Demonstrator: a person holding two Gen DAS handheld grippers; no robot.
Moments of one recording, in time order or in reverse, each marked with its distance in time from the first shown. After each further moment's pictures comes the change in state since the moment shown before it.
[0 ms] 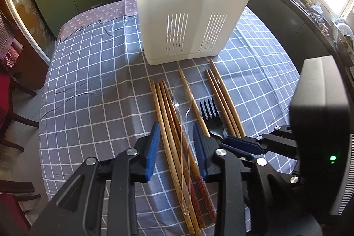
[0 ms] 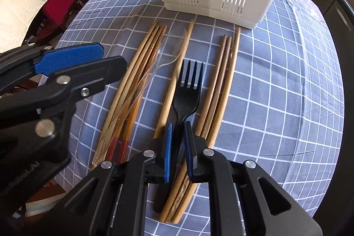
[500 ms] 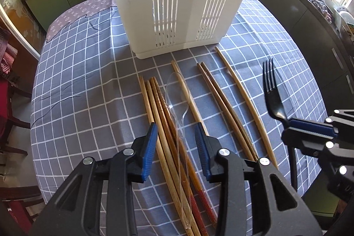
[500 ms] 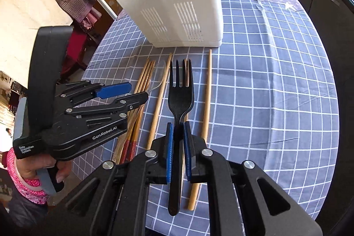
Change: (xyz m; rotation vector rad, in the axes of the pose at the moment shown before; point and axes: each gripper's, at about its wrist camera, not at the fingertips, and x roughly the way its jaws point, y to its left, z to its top) left arm 0.032 -0.009 0.009 0.050 0.064 0.011; right arm -0.068 -0.065 -0.018 0.146 -0.162 0.172
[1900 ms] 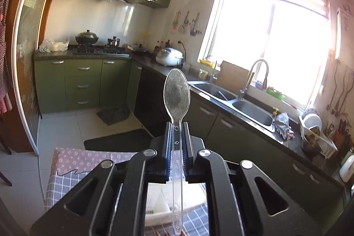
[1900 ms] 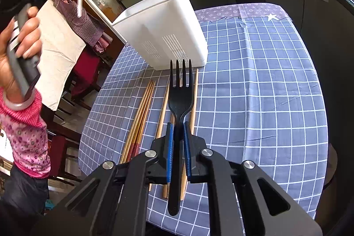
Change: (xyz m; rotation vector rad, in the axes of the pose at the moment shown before) left arm -0.197 0.026 0.127 -0.138 -0.859 -0.175; right arm -0.060 -0.029 -0.027 0.031 -0.151 0.102
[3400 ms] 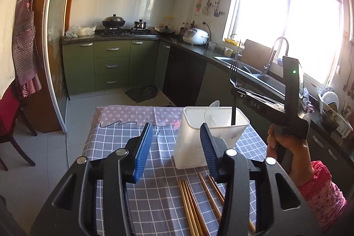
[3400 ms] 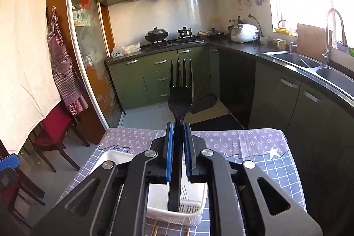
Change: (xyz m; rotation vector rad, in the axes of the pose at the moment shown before) left arm -0.104 0.058 -0.106 0.008 0.150 0.165; right arm 0.055 0.059 0.186 -0.188 -0.523 -0.224
